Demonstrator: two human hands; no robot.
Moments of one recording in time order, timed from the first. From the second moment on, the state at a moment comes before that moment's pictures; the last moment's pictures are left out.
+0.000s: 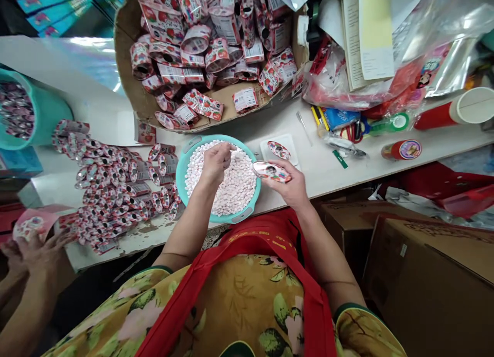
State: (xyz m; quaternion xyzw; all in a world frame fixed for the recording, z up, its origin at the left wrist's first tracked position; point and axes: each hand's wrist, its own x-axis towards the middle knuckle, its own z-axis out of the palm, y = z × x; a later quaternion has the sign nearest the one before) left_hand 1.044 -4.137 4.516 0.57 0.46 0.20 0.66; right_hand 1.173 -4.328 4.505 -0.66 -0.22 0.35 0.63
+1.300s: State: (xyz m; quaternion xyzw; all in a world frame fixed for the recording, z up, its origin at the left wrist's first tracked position) left_hand 1.008 -4.194 4.517 0.28 0.45 0.16 0.83; right_hand 1.120 -4.307 4.521 -0.69 -0.21 0.55 0.42
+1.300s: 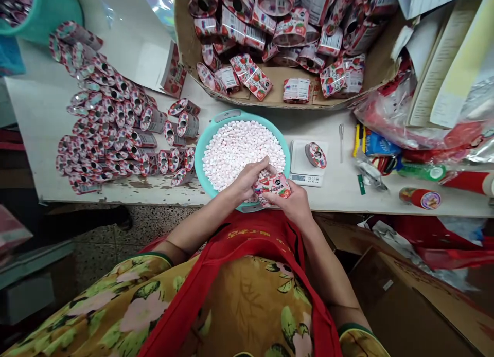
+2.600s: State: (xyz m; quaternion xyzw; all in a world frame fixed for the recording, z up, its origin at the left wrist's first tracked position) left_hand 0.974 -4.211 4.566 0.85 0.29 0.02 0.44; right_hand 1.117 -4.333 4.504 -0.72 -0.37 0.31 0.50
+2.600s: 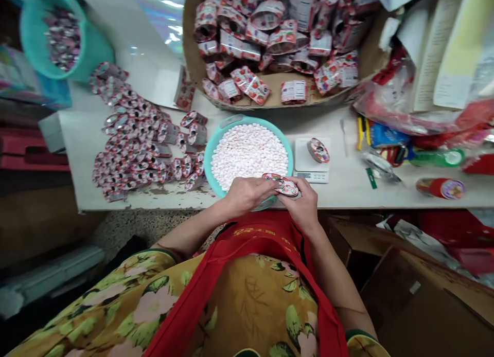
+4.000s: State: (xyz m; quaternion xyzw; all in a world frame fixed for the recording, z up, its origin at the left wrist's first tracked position) left_hand 0.986 -4.149 4.512 0.07 0.40 0.25 0.88; right_hand 1.107 -4.244 4.524 -0.63 -0.18 0.61 0.43
